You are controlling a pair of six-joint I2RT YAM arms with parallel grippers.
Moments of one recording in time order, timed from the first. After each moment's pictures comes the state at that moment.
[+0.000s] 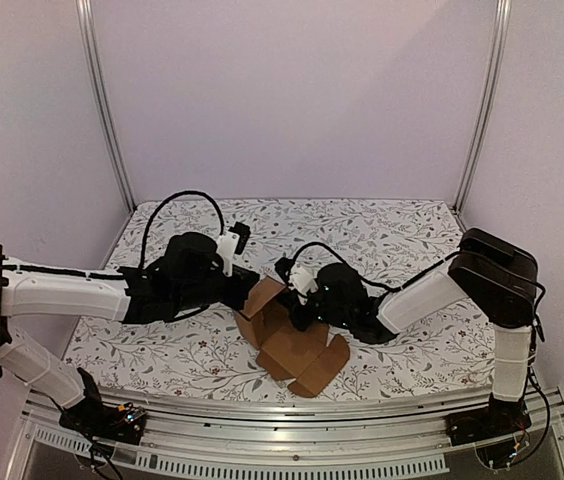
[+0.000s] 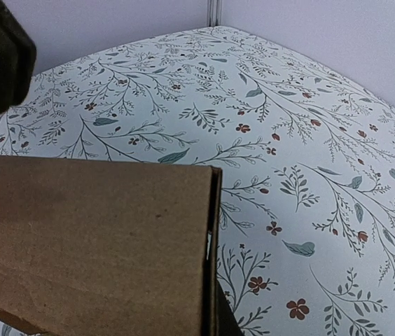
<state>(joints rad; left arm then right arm) -0.92 1.40 0.76 0.16 -0.20 -0.32 0.97 2.02 0.96 0.68 0.05 -0.04</state>
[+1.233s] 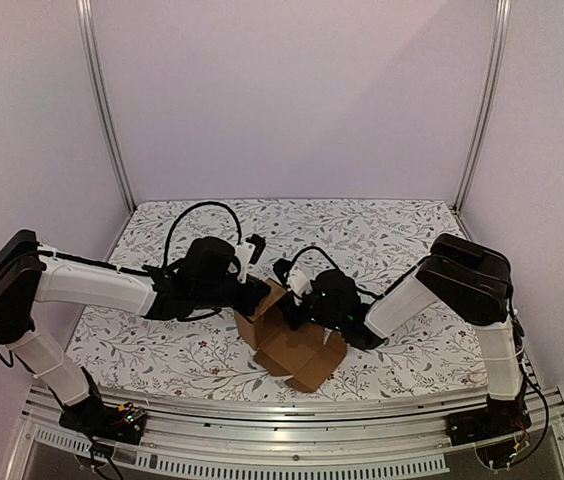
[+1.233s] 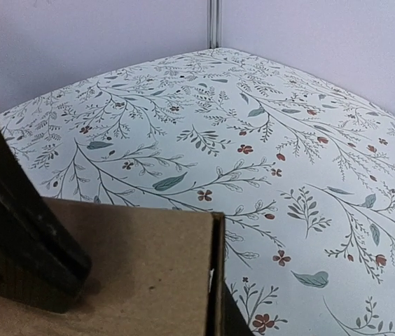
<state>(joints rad) -0.87 1.60 0.82 0.19 -0.05 -0.32 0.96 2.19 1.00 0.92 0.01 -0.01</state>
